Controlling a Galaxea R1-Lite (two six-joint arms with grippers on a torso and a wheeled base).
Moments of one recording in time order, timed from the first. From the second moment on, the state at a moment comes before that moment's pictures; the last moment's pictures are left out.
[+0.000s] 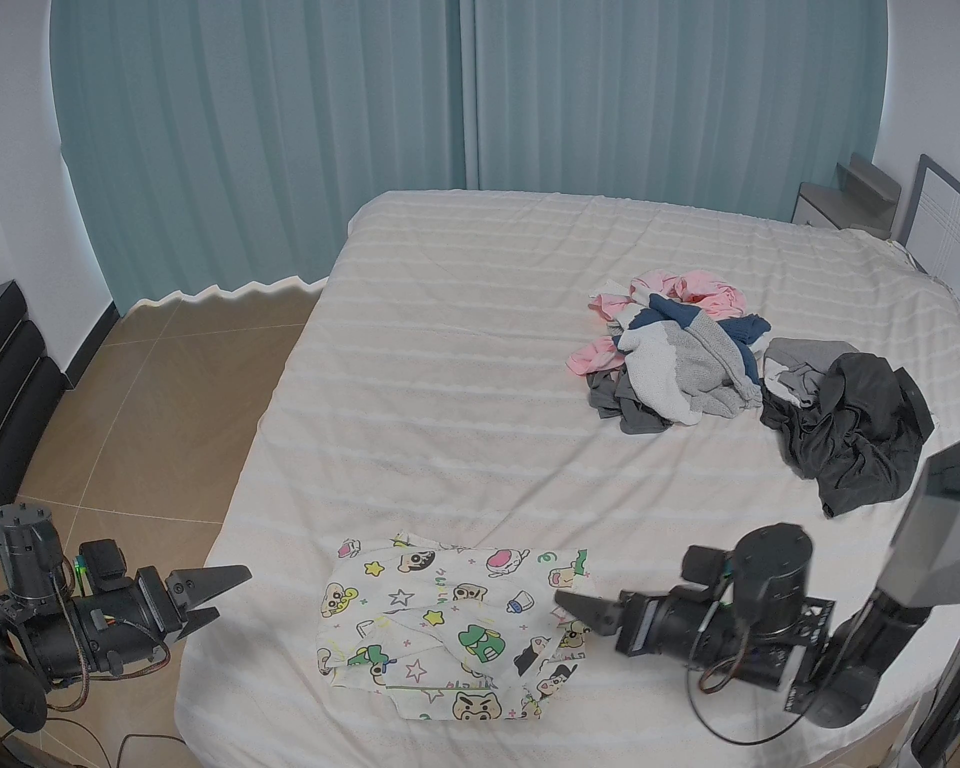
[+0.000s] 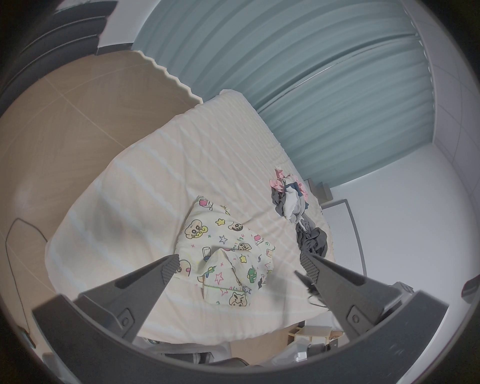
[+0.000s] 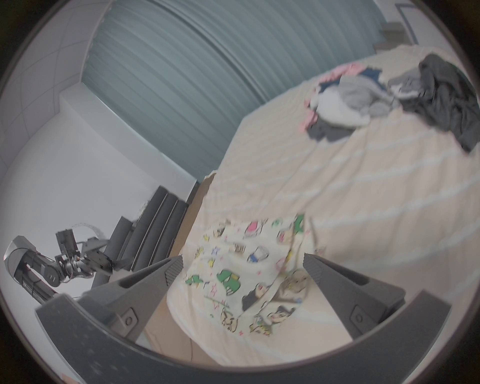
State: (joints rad) left arm 0.00 1.33 -0.10 -0.73 -0.52 -0.72; right arm 0.72 1.98 -0.27 -1.31 -0.03 0.66
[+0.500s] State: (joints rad) left arm 0.05 1.35 -0.06 -0.75 -0.59 -0.75; right arm 0.90 2.26 -0.42 -1.32 -0.02 0.78
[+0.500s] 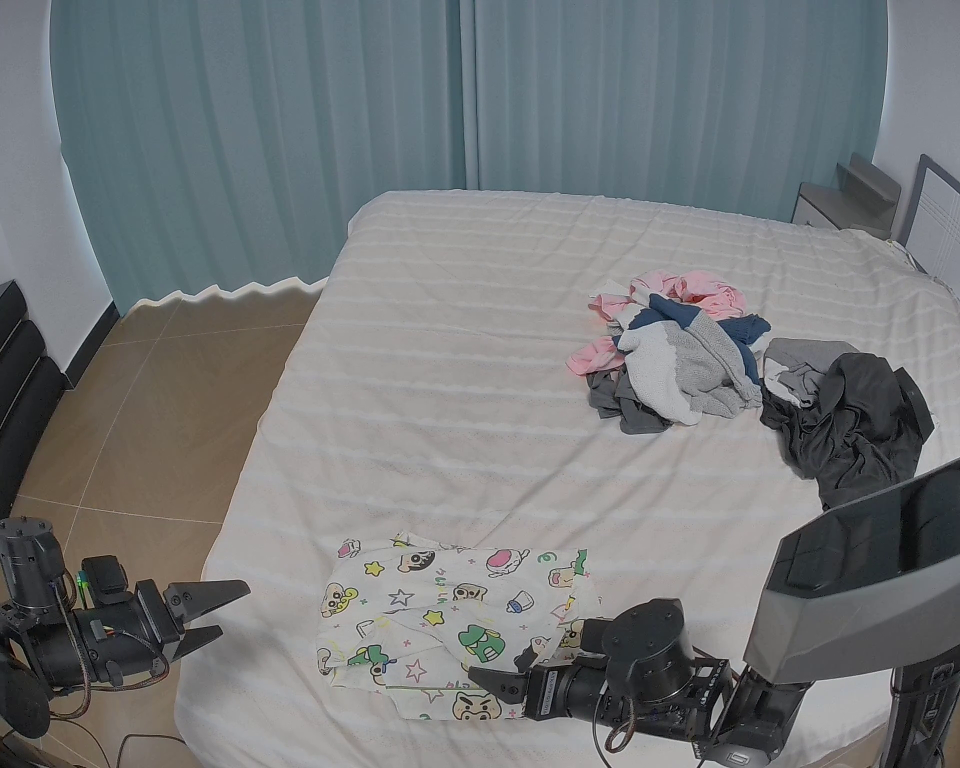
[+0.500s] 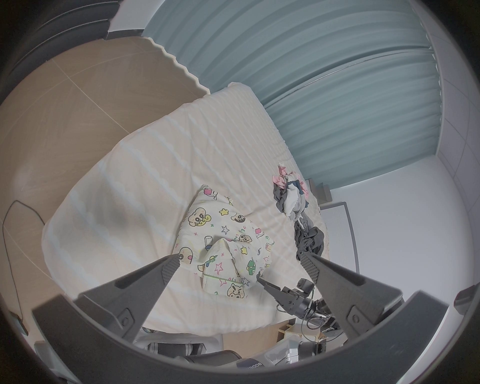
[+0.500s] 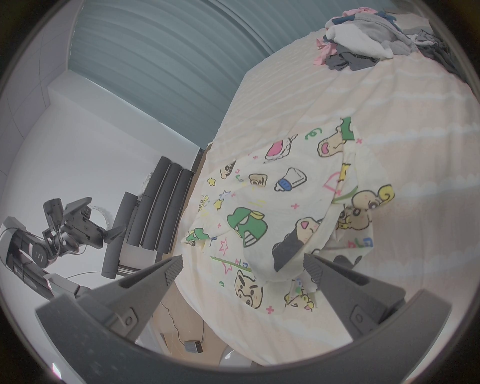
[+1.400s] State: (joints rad) left arm 0.07 1.36 -0.06 -0.75 -0.59 -0.75; right arm 0.94 2.38 -0.53 -1.31 -0.09 0.74
